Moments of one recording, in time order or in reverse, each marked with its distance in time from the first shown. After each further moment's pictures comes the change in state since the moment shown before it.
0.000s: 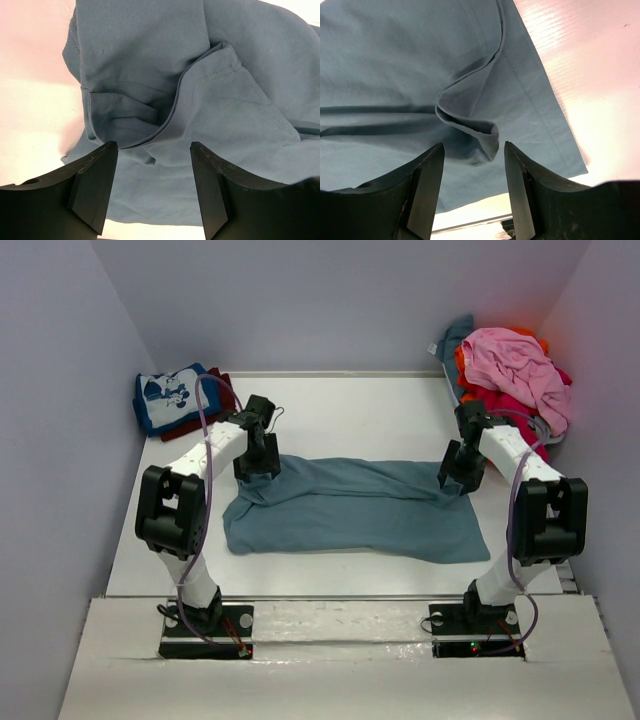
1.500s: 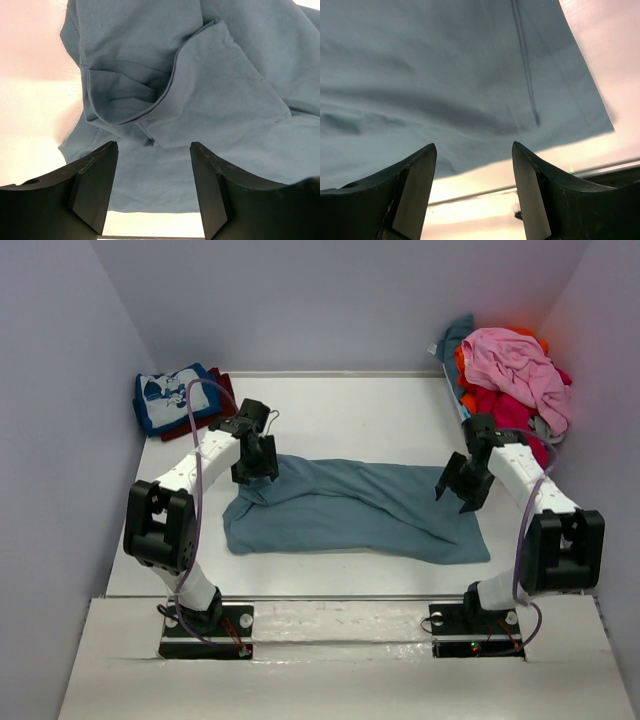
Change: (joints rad) left arm 0.000 -0.112 -0.085 0.023 0.037 0.006; right arm 0.000 -0.238 -0.179 -0.084 -0.100 0.124
